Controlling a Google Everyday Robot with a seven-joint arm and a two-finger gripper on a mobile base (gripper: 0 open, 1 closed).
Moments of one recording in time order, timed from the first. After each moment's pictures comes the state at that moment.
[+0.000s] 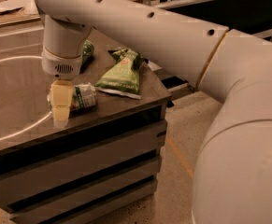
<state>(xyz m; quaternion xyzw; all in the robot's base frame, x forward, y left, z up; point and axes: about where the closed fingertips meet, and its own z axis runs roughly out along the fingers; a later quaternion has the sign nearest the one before) 0.514 0.202 0.864 -0.80 0.57 0.14 0.12</state>
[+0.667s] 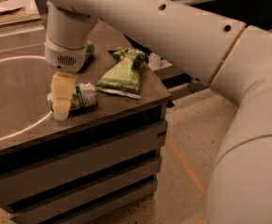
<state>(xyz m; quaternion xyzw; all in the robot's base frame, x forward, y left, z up) 0.521 0.192 0.887 -0.78 0.59 0.13 0.15</state>
